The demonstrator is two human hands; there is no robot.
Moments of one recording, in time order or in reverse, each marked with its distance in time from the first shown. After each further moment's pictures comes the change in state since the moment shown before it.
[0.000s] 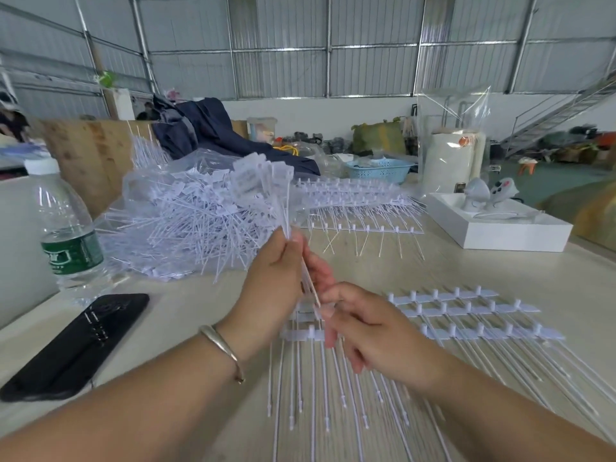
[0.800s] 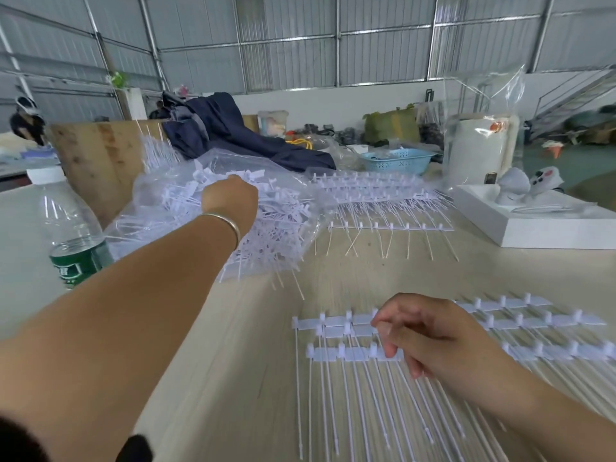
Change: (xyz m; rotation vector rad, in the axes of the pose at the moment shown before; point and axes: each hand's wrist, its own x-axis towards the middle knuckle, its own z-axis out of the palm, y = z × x) left_hand 0.175 -0.014 -0.088 1.992 0.022 -0.020; right_hand 0.008 0.019 -0.021 0.009 0.113 0.005
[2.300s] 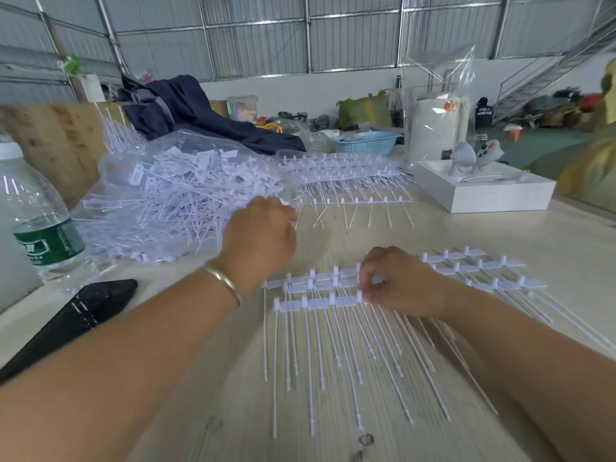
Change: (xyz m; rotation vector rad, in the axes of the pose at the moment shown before) left_hand -0.122 0.067 -0.013 -0.705 0.280 0.312; right_hand 0.009 0.026 -0.027 -0.754 -0.133 0.053
